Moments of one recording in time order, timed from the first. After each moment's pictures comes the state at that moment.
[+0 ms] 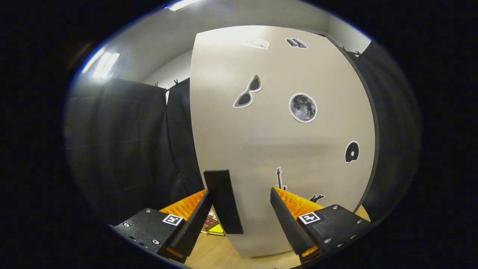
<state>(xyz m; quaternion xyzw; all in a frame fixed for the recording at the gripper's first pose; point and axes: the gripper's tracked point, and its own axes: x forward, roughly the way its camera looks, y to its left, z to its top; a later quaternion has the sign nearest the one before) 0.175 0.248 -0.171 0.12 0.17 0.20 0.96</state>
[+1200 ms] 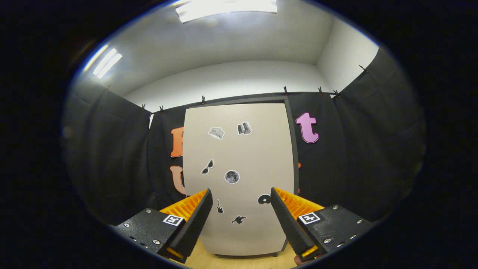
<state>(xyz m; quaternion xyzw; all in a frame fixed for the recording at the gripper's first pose) 0.122 0.094 -0.050 0.06 0.05 0.07 0.99</state>
